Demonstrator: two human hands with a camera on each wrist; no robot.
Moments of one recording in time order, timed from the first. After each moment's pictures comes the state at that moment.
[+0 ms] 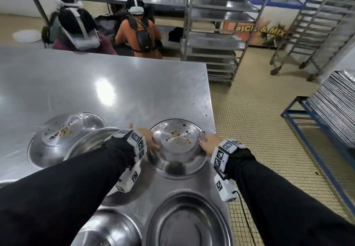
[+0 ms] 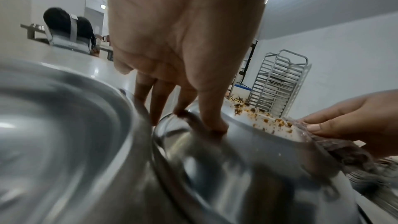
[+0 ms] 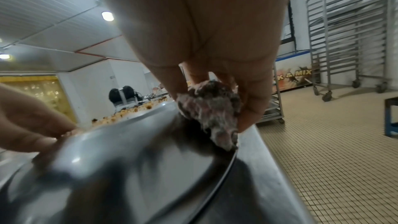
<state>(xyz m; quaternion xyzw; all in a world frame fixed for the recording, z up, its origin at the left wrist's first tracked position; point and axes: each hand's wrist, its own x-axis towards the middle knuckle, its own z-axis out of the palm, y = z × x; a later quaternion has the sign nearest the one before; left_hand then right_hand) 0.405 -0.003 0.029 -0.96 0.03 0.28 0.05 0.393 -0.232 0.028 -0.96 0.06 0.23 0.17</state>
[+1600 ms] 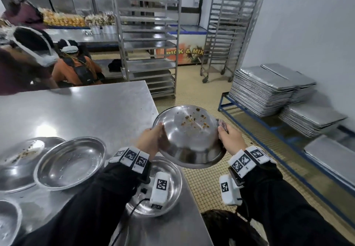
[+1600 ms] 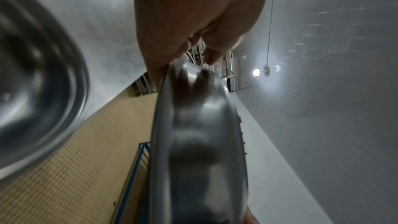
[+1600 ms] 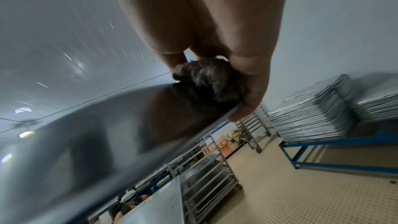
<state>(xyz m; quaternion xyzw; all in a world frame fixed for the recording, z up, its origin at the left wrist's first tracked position) 0.221 -0.129 0.102 -0.64 -0.04 0.24 -0.73 0.128 -0.372 0.107 -0.85 0.25 -0.13 0.45</state>
